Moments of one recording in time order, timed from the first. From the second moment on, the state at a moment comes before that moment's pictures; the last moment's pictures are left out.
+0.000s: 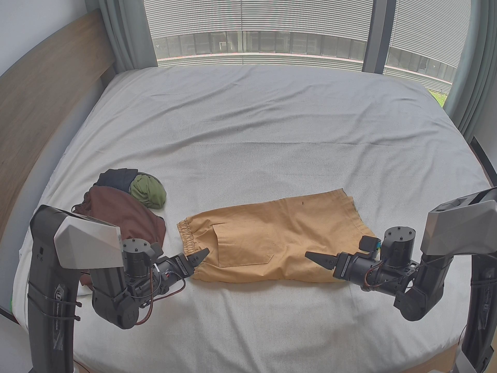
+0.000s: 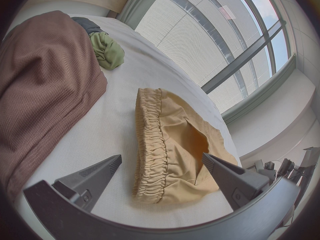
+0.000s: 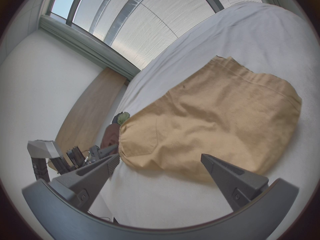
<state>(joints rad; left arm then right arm) -0.29 2.50 -0.58 -1.55 -0.18 -0.63 0.38 2.30 -0.44 -1.50 0.32 0.63</state>
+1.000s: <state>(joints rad) -0.37 2.61 -0.77 -1.54 -0.18 -0.82 0.36 2.29 -0.48 -1.53 0.39 0.69</state>
